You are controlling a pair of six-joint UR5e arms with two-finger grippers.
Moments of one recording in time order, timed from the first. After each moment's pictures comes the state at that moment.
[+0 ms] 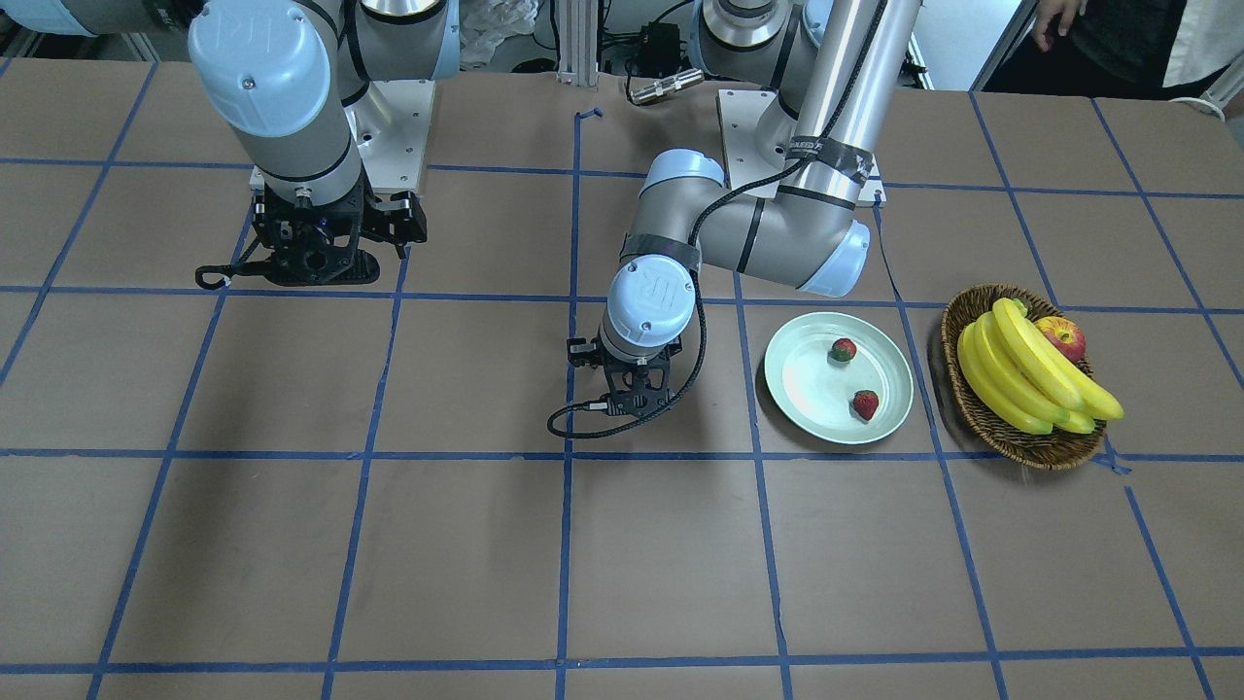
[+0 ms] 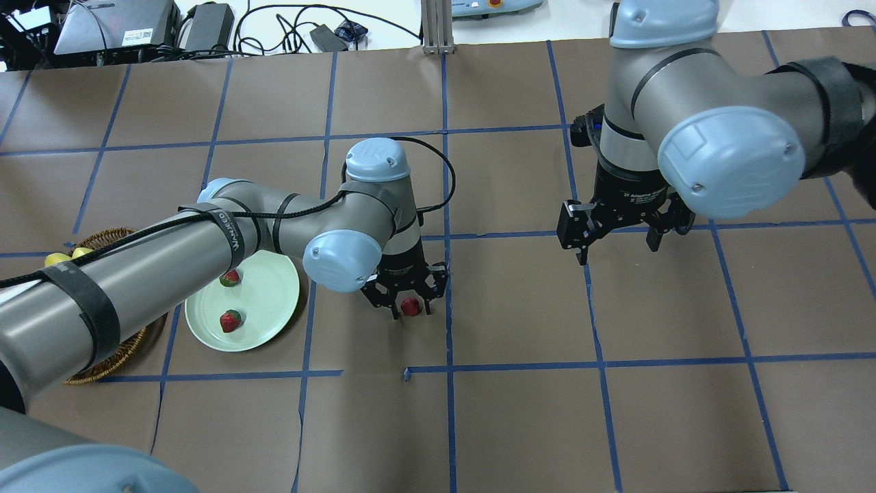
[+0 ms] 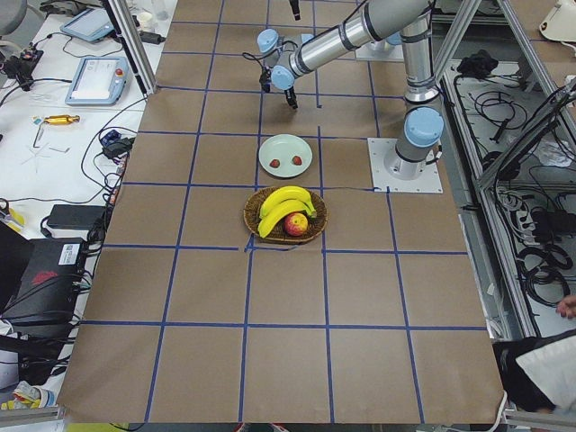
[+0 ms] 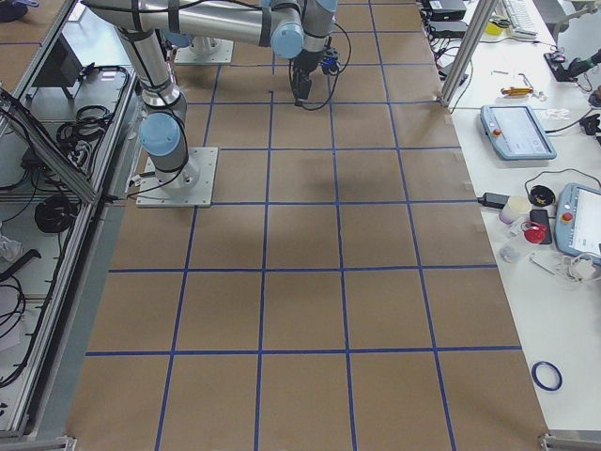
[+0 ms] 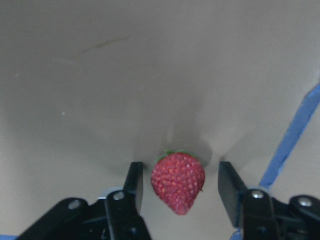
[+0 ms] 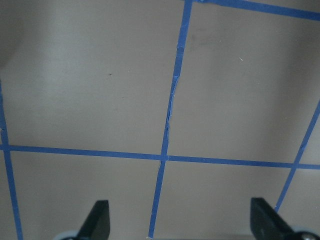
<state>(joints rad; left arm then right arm) -1.88 -2.01 -1.86 -1.16 1.43 -0.41 1.66 -1.54 1.77 -1.55 -1.65 -0.02</state>
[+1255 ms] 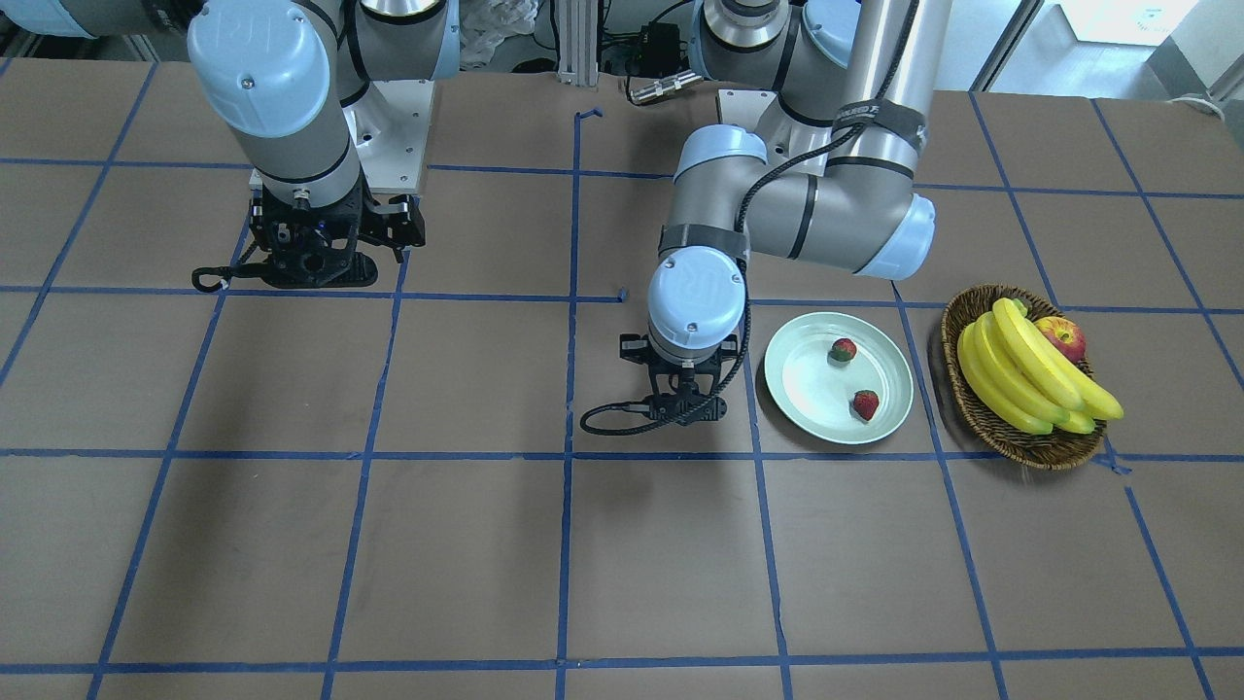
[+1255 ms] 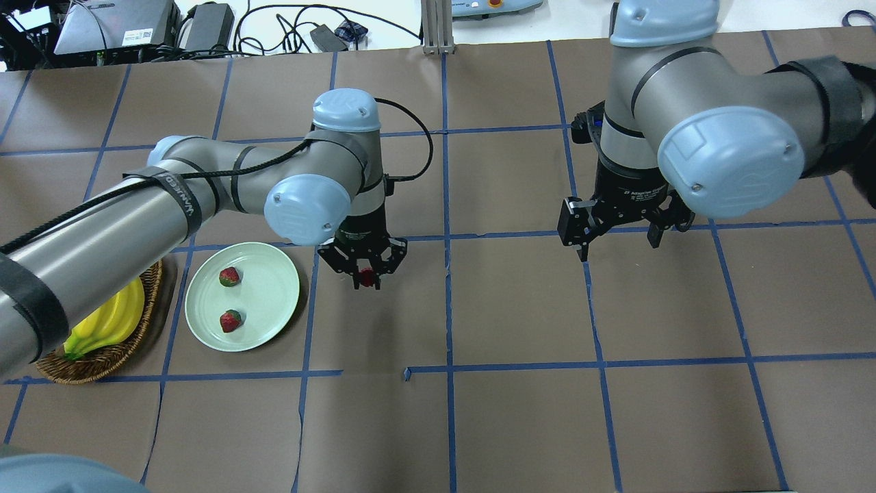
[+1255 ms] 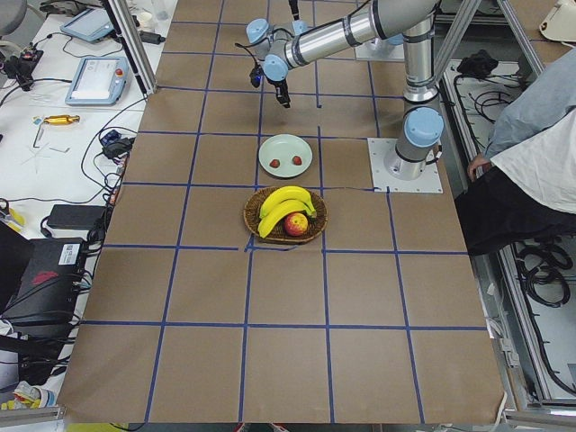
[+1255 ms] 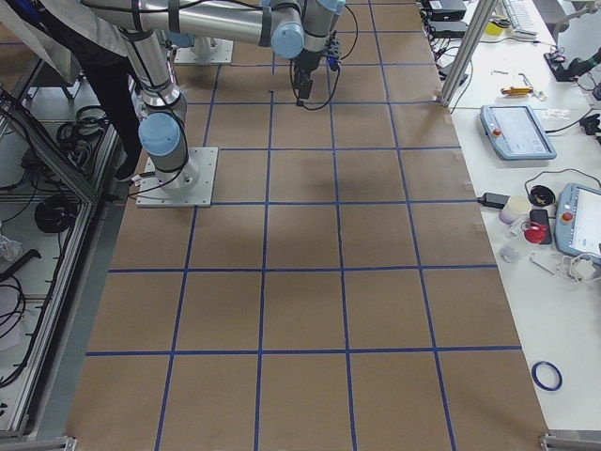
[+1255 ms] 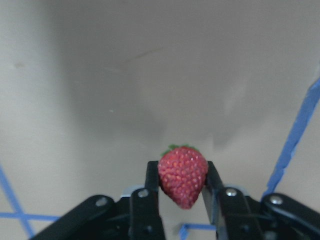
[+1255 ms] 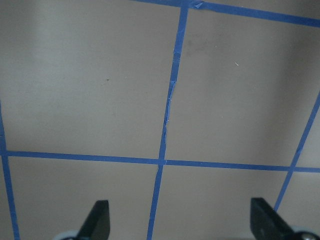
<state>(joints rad) -1.77 -1.95 -1.76 -1.36 1.60 -0.17 1.66 -1.54 1.77 -1.56 -1.66 -0.02</state>
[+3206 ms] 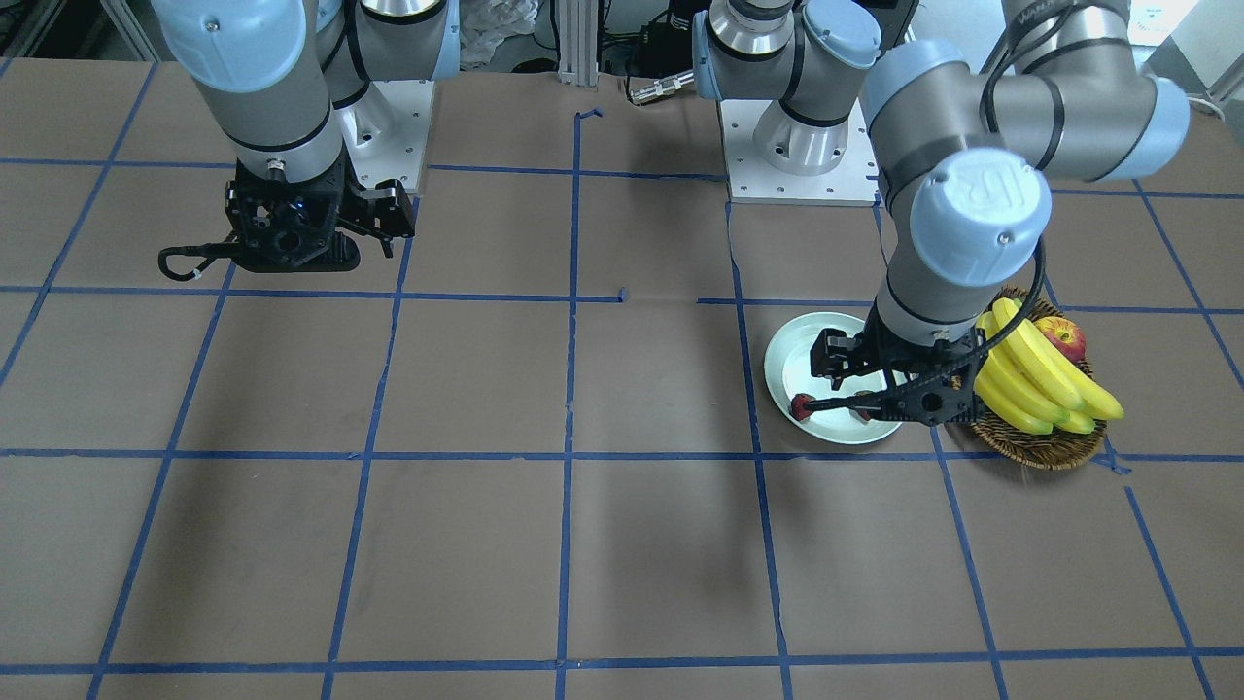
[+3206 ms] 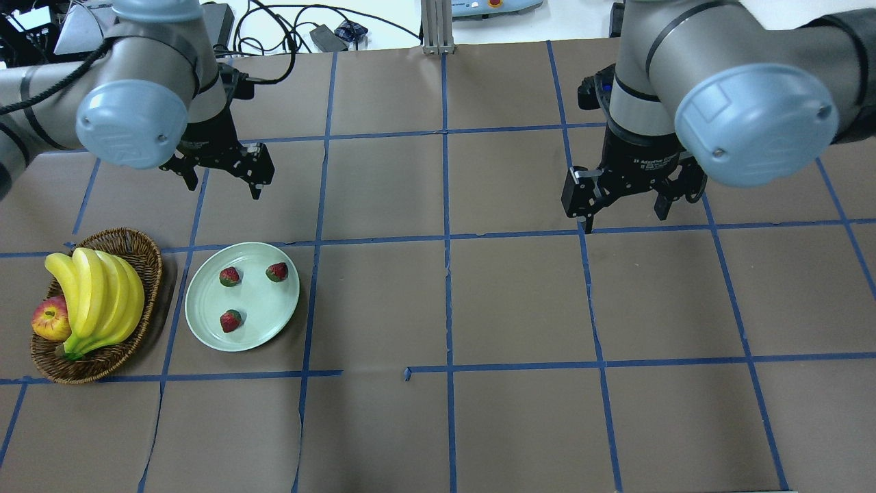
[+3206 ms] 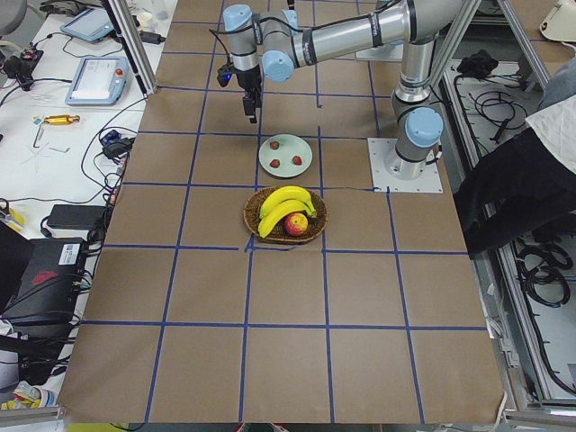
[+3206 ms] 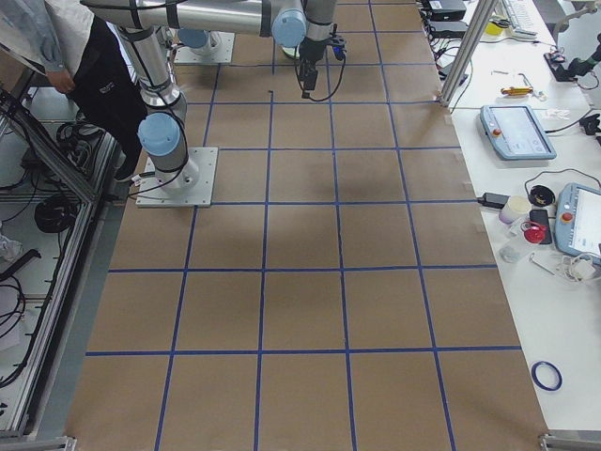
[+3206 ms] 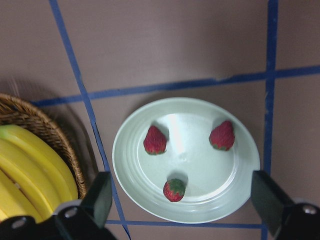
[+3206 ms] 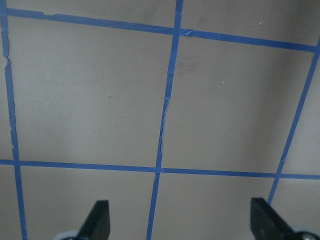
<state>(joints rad) -1.54 -1.78 -1.62 -1.37 1.77 0.07 1.66 -1.54 1.65 -1.50 -1.66 -0.01</state>
